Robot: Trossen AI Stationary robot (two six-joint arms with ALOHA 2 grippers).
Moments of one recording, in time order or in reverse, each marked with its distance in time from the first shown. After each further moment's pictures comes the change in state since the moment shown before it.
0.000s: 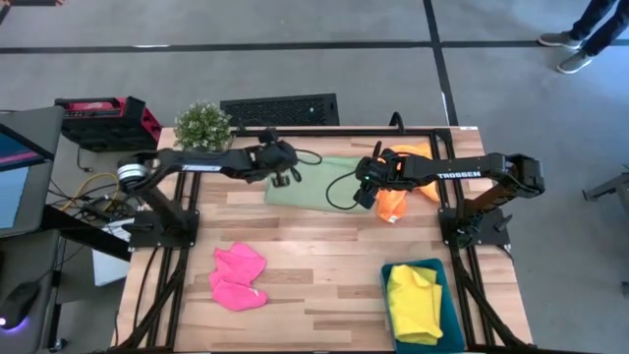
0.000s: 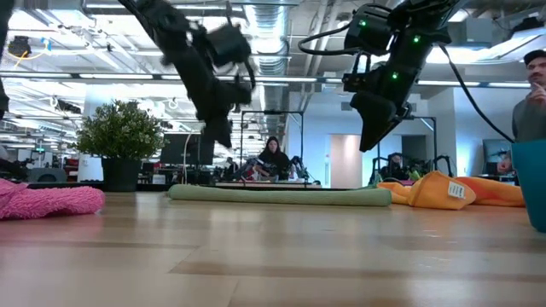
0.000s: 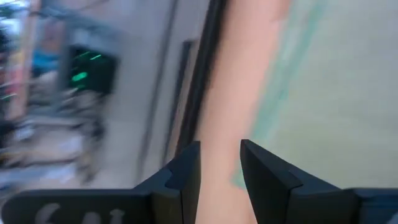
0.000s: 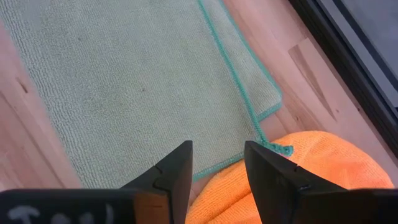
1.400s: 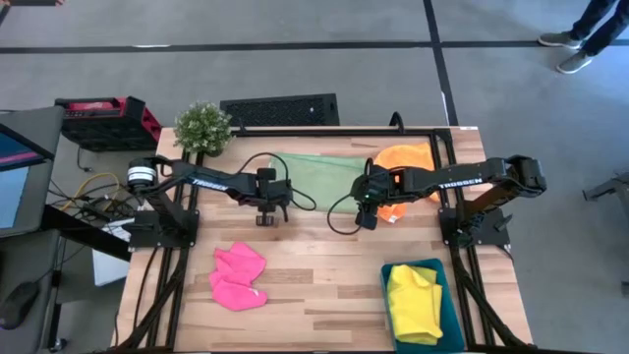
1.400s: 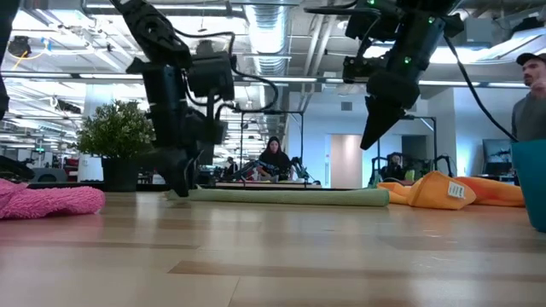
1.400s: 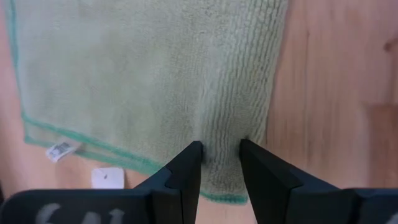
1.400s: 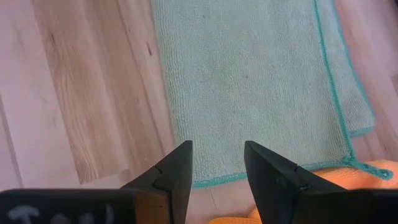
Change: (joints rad) left arm -0.172 0.067 -0.138 -0.232 0.281 -0.164; right arm 0.149 0.000 0.000 0.008 -0.147 -0.080
